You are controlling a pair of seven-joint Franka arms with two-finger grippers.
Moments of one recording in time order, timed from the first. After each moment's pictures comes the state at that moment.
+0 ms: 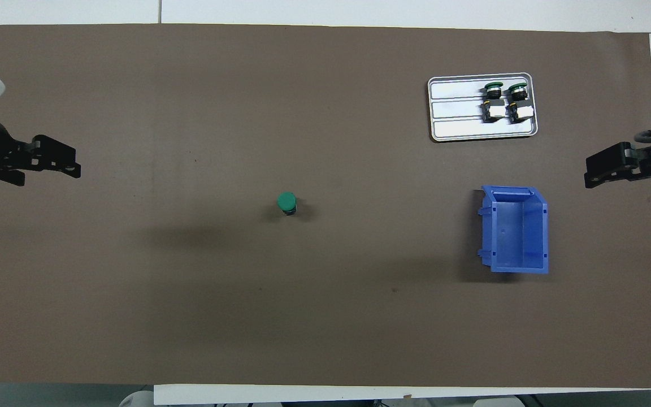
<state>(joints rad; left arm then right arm) -0.02 -0.01 -0.07 -1.75 -0.05 1.61 -0.09 0.01 -0.03 0.01 -1.59 -0.03 1.42 0.09</state>
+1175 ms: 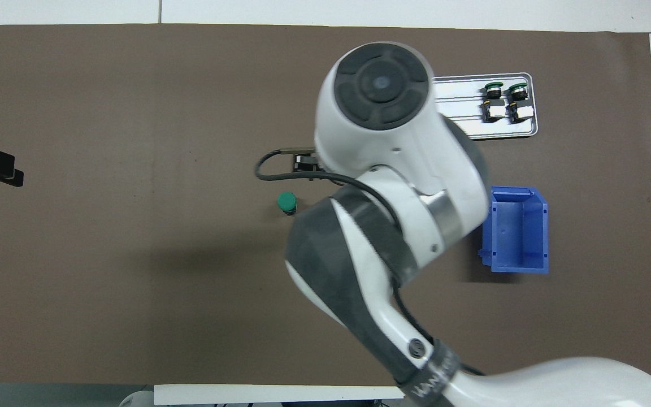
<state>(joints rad) -0.02 -0.06 -0.03 -1.65 -0.02 1.47 -0.03 0.54 0.35 0.09 -1.40 0.01 1.78 0.68</state>
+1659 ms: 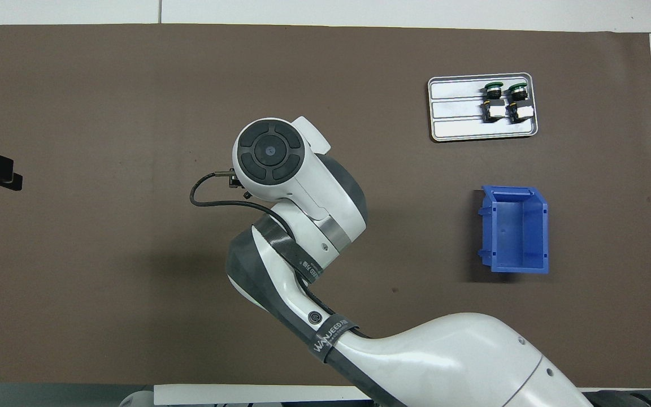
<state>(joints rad) -0.02 -0.07 -0.03 -1.65 -0.02 1.45 -0.03 0.64 0.53 0.10 -1.45 -0.01 2.10 0.77</state>
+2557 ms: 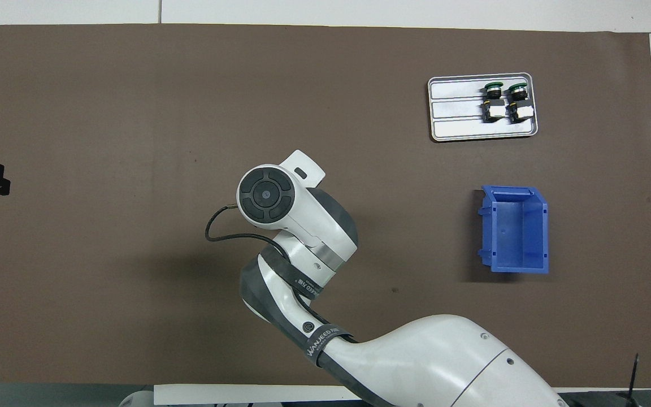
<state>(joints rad) -0.02 -0.07 -0.03 -1.65 0.05 1.44 -0.02 0.67 0.53 0.10 -1.61 -0.08 2.21 0.75</state>
